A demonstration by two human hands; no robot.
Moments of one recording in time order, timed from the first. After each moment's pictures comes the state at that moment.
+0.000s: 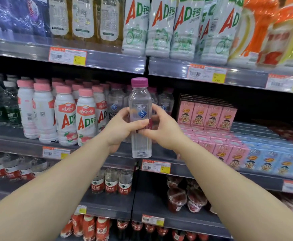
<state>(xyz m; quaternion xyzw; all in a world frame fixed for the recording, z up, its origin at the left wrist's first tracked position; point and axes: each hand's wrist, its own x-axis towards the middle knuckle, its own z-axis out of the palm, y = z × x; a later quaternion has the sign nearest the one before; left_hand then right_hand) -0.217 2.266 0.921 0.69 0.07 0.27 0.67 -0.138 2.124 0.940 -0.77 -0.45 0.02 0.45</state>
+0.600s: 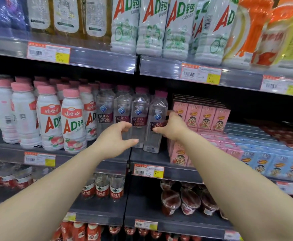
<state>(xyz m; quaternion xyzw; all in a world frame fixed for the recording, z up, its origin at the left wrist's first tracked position) -0.201 2.281 0.898 0.92 0.14 0.21 0.31 -0.057 2.124 0.939 -0.89 -0.27 0.01 0.37</state>
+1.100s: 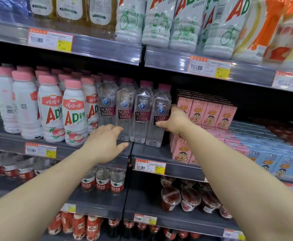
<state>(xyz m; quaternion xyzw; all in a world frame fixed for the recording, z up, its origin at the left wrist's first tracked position) -0.219 2.285 0.883 0.97 0.20 0.13 0.05 -0.049 2.131 0.941 -0.88 -0.29 0.01 0.37</state>
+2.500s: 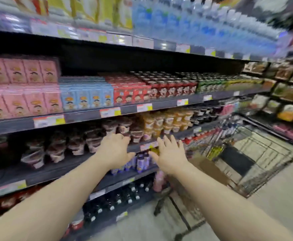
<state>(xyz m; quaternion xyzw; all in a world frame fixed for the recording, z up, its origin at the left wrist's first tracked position) -0.186 1.754 0.823 0.99 -0.14 0.05 0.00 -0.194 1.549 0.812 -1.00 -0.08 -0.01 0.01</state>
